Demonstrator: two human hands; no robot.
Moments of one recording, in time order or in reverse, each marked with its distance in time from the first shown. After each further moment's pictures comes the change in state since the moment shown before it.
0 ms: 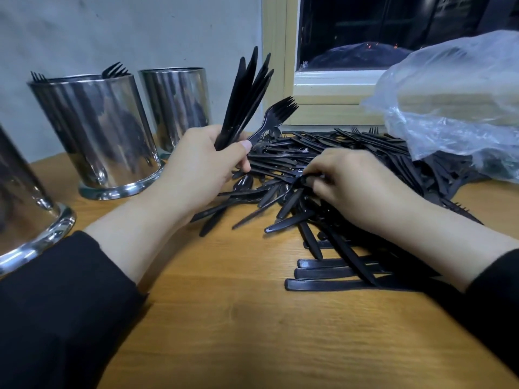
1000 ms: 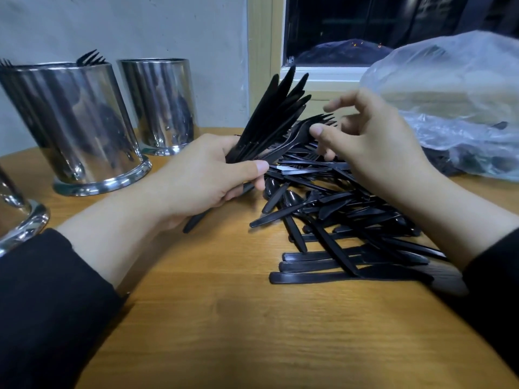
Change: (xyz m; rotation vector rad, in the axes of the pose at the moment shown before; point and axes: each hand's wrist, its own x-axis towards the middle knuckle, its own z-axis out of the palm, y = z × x) left_hand -0.013 0.014 0.005 0.060 -0.371 -0.034; right_hand 0.001 0.004 -0.033 0.562 0.240 0.216
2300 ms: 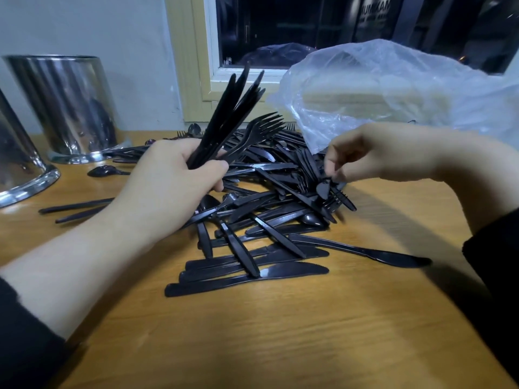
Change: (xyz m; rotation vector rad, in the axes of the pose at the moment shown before) left_hand 0.018 0.029 0.079 0.058 0.325 0.086; right_hand -0.007 0.041 -0.141 -0.455 -0.632 0.200
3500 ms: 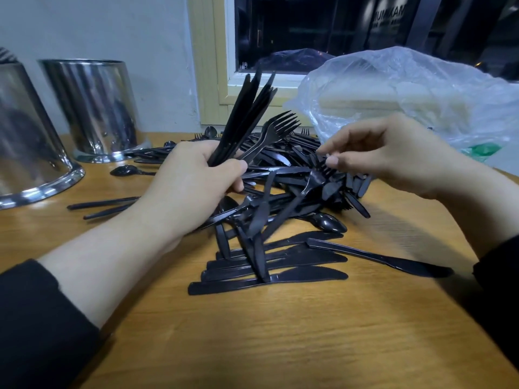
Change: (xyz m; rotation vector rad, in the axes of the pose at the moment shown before) left_hand 0.003 -0.002 -0.004 -0.143 -0.072 -0.065; right_hand 0.002 -0.017 0.021 0.306 0.333 -0.172
